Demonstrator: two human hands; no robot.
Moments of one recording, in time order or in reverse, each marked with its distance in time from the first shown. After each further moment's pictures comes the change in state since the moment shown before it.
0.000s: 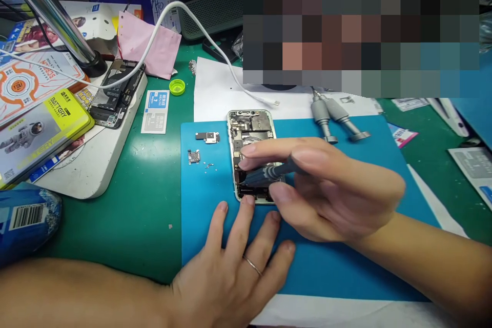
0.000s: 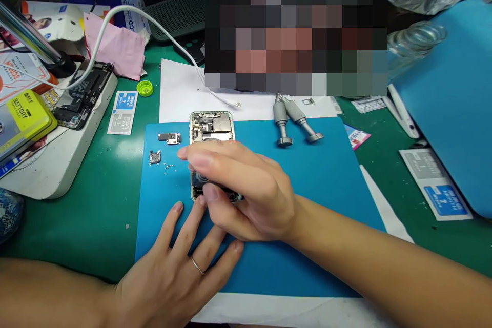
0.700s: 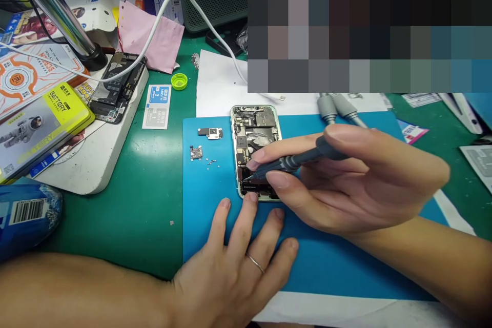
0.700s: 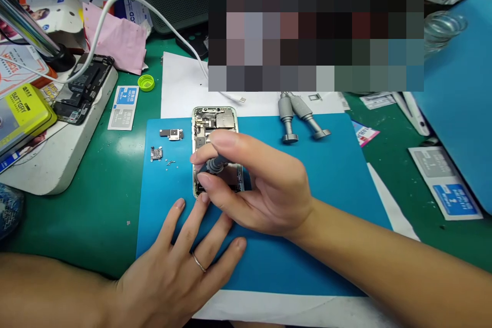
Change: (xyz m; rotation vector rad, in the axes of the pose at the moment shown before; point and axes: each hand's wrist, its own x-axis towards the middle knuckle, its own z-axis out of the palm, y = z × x) left_hand -0.001 0.000 0.002 -0.006 0.016 -0.013; right_hand 0.010 -0.005 0.000 -0.128 0.039 0.068
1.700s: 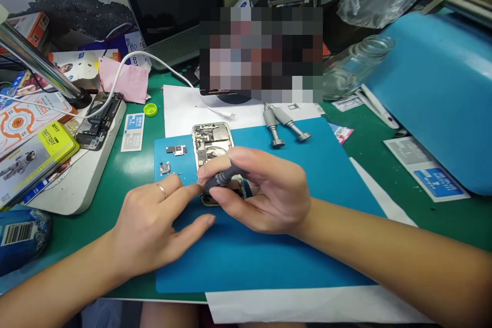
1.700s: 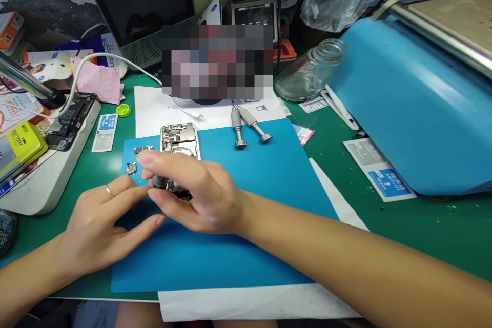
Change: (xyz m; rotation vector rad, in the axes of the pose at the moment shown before) left_hand 0.019 -0.080 -0.019 -0.336 0.283 -0.207; right_hand -0.009 0.003 0.011 0.333 0.182 -0.095
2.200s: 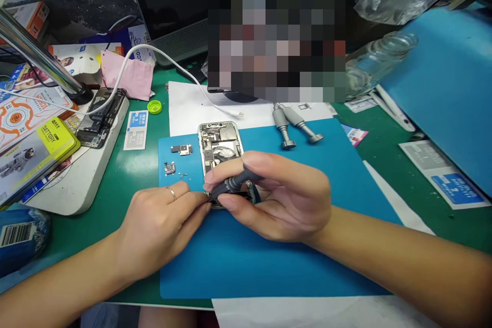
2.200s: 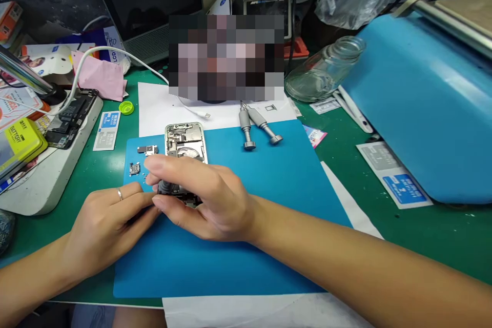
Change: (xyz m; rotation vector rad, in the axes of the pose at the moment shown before) left_hand -0.003 -0.003 0.007 -0.052 -0.008 -0.006; right_hand 0.000 -0.001 -0.002 -0.013 -0.057 0.036
